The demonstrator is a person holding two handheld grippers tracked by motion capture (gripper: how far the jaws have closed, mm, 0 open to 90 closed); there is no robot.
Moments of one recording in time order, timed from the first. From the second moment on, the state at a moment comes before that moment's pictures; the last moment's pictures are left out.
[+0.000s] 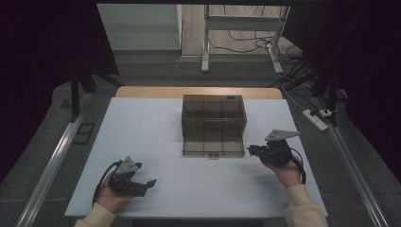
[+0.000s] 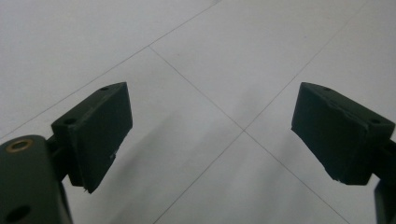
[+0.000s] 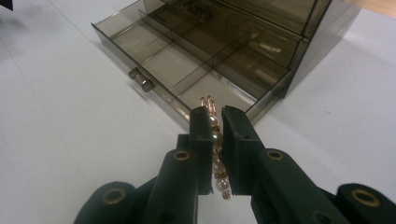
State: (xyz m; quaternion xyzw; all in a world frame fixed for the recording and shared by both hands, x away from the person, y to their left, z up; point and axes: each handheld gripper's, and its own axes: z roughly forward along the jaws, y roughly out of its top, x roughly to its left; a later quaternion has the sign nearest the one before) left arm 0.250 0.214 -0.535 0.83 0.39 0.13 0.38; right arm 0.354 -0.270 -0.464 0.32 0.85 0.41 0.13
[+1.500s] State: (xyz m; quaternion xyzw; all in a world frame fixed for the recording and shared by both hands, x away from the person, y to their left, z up) left arm 0.251 0.215 -0.536 0.83 0.39 0.13 0.38; right arm 0.366 -0.212 -0.462 0.27 0.85 0.44 0.13
